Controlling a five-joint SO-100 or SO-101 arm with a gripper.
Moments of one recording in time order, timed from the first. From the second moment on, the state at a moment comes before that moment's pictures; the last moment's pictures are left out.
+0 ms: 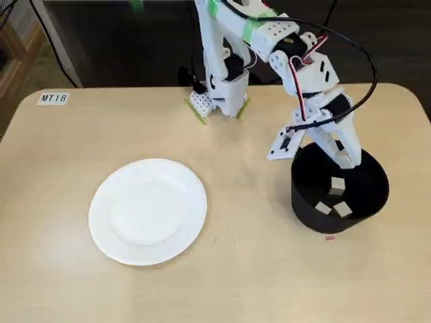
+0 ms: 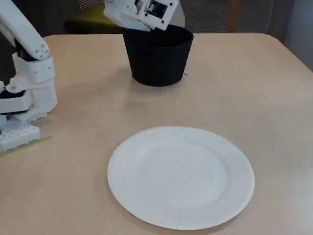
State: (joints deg) arm -41.0 117.3 125.9 26.5 -7.7
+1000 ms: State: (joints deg) arm -5.7 182.2 136.3 68.8 -5.2
